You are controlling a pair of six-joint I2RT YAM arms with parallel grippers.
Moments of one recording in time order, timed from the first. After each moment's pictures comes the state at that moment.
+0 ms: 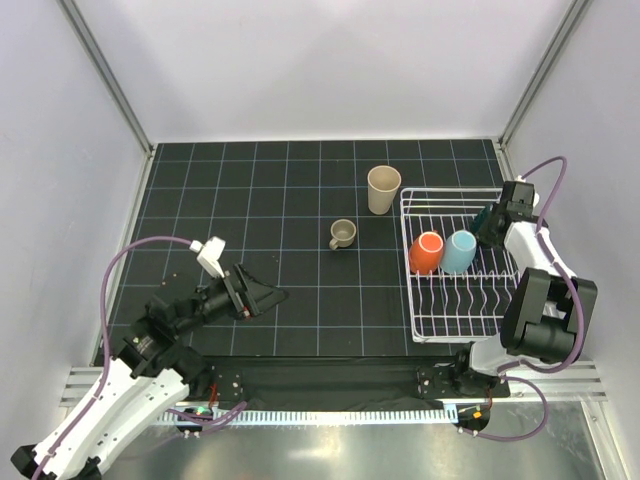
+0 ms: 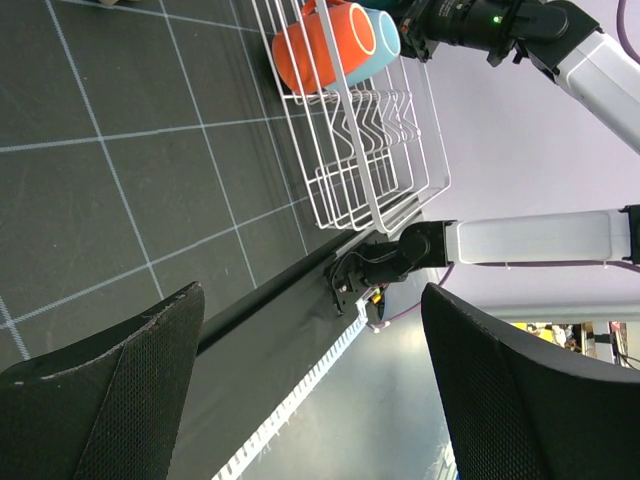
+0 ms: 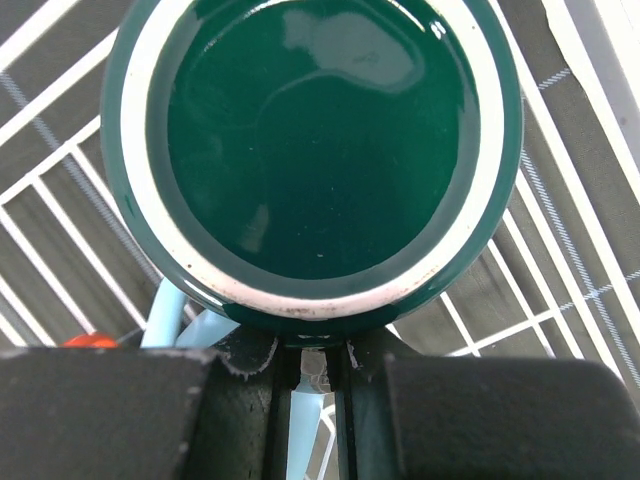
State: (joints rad) left arm -0.64 0.40 0.57 -0.44 0.27 -0.92; right arm -0.28 1.46 0.96 -0.42 0.10 0.32
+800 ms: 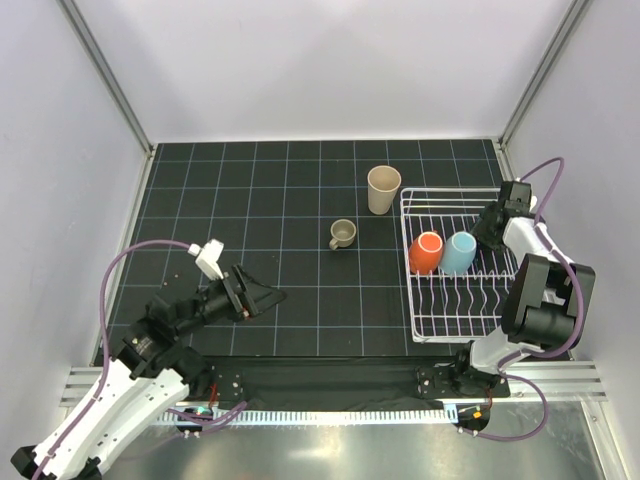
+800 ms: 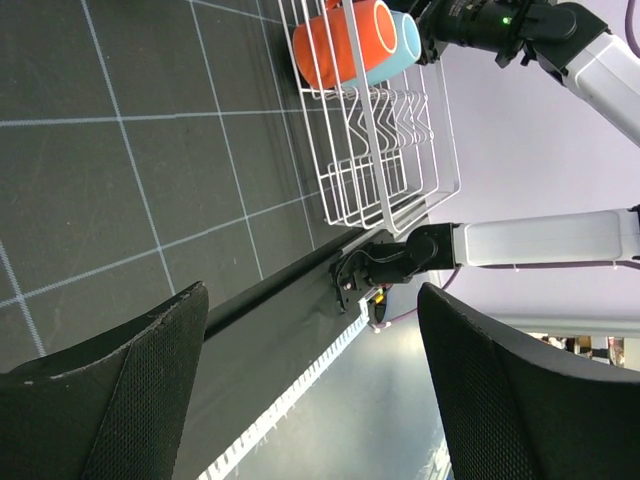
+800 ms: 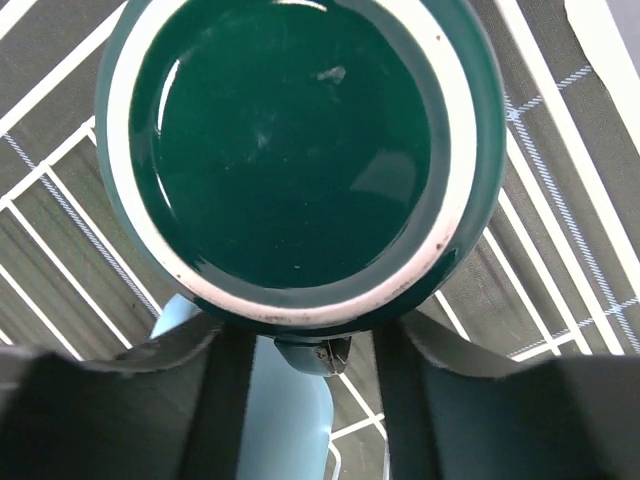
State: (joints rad) left arm -0.64 0.40 0.57 -0.49 0.25 -0.95; right arm -0.28 1.55 0.97 -0.39 0.10 0.35
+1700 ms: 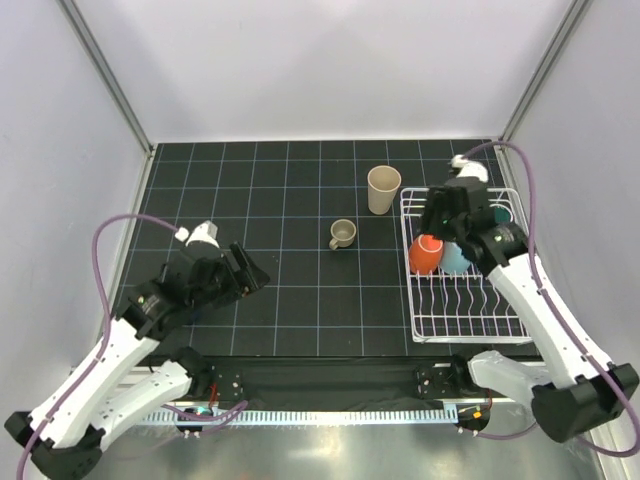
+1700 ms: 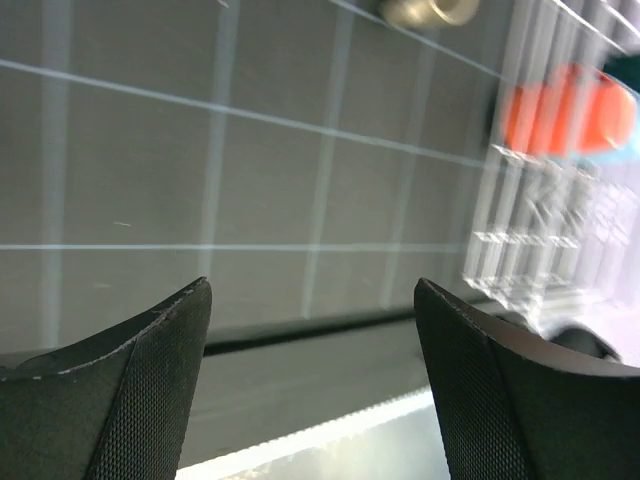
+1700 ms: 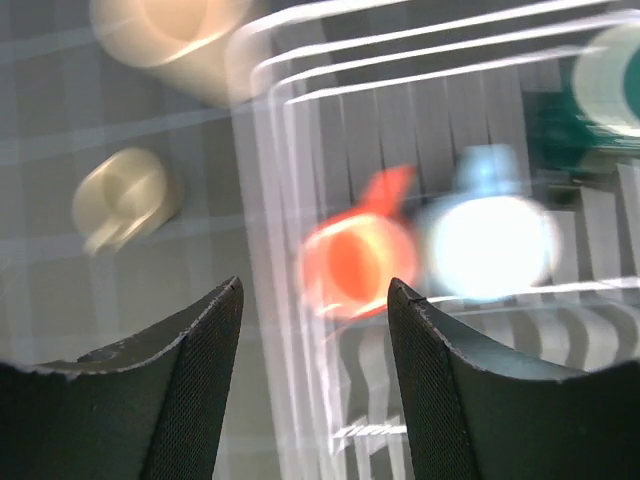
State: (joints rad) left arm -0.64 0.69 0.84 -0.87 -0.07 -0.95; right arm 0.25 1.09 1.12 -0.72 0.26 0.40
